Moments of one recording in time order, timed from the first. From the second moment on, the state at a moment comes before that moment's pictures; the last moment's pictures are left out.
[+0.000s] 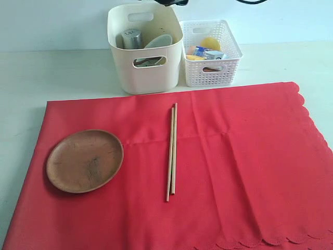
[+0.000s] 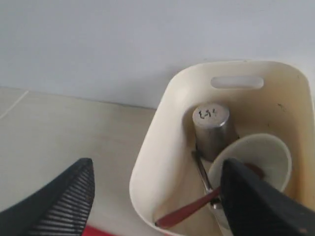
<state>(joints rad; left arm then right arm) 0.07 0.01 0.00 -0.01 0.23 -0.08 0.55 1.96 -1.63 0.23 0.23 0.11</state>
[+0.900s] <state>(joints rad) 0.07 0.01 0.00 -0.01 0.23 -0.08 0.55 1.70 -1.60 0.24 0.77 0.00</state>
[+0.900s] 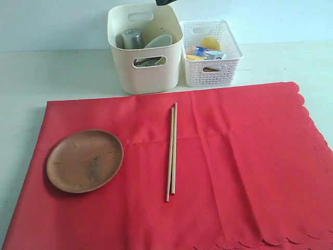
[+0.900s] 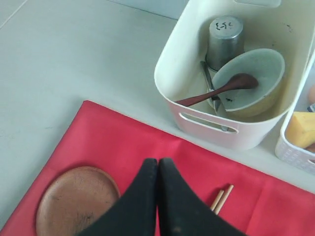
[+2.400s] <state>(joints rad) 0.04 0.01 0.00 -0.01 0.23 -0.08 0.62 1.92 -1.14 0.80 0.55 -0.38</state>
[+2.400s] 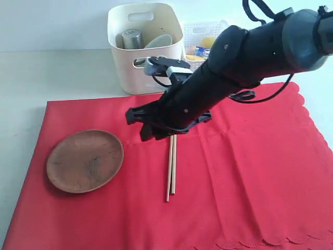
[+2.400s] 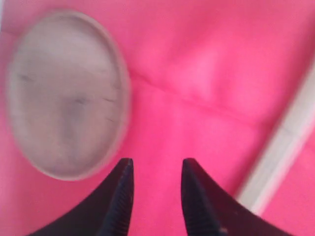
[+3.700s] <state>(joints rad) 0.04 0.01 0.00 -0.01 0.23 -0.08 0.75 2.22 -1.52 0.63 0.61 -0.35</state>
